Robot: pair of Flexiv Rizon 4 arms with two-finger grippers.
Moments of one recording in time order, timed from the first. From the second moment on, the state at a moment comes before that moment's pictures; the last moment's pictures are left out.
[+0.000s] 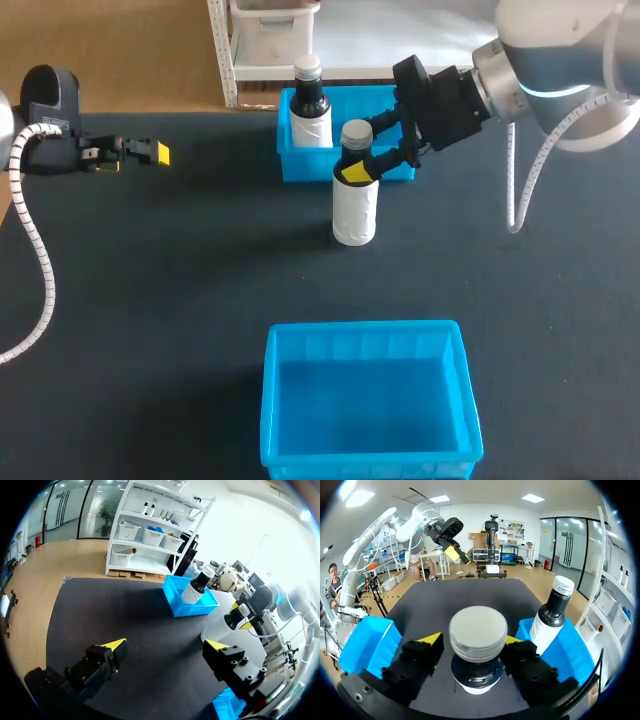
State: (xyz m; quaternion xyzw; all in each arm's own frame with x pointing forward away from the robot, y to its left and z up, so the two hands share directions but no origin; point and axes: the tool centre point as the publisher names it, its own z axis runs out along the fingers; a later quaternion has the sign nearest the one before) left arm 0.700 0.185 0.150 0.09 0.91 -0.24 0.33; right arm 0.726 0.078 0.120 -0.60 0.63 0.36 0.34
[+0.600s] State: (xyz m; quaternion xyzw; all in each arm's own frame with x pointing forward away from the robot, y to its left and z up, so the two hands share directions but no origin) left arm 0.700 0.185 0.150 0.09 0.91 -0.24 0.33; right arm 0.727 0.082 0.120 -0.61 0.63 0.36 0.33
